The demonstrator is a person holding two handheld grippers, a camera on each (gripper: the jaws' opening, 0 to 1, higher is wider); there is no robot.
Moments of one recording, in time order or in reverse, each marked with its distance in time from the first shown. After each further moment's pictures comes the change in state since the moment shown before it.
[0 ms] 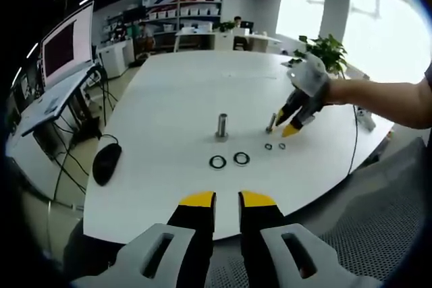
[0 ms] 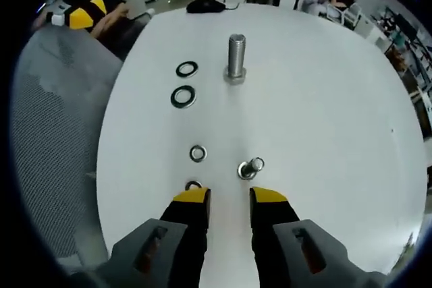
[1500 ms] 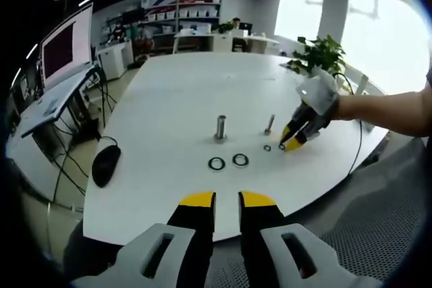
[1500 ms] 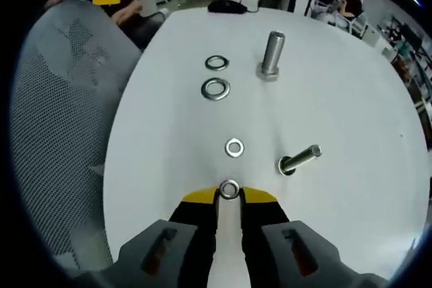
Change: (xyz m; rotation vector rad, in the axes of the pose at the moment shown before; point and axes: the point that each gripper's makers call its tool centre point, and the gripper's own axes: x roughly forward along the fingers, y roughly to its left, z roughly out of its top) left arm -0.001 -0.001 0.002 0.004 -0.012 -0.006; right arm 0.011 0.034 -0.007 -0.066 -0.037 0.026
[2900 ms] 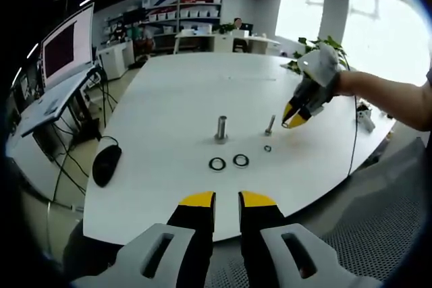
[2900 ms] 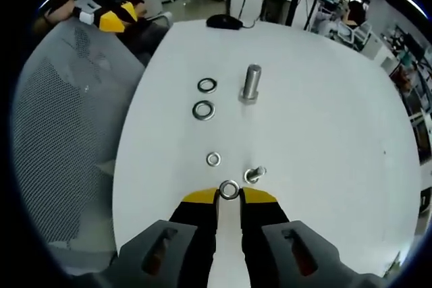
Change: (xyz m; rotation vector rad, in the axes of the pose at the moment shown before) left arm 0.000 0.001 0.000 -0.004 -0.002 0.003; right arm -0.049 -0.027 0.028 -0.063 -0.005 -0.002
